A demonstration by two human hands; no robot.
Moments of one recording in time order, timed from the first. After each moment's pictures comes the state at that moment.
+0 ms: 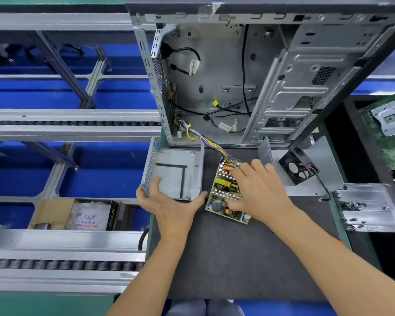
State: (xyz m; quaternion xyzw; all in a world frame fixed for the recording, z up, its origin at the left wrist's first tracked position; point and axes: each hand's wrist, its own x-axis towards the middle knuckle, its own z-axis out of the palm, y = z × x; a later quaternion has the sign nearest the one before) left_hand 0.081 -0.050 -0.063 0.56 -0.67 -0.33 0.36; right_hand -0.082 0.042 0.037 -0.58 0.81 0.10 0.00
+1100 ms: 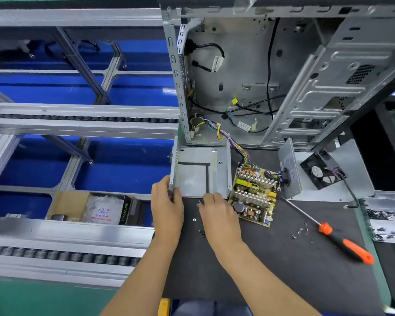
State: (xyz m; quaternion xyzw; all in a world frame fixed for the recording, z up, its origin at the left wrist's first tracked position) left_hand 0.125 -0.092 -0.063 0.55 -0.69 -0.35 0.31; right_hand 0.037 -0.006 -0.036 -0.48 0.87 -0.12 0.04
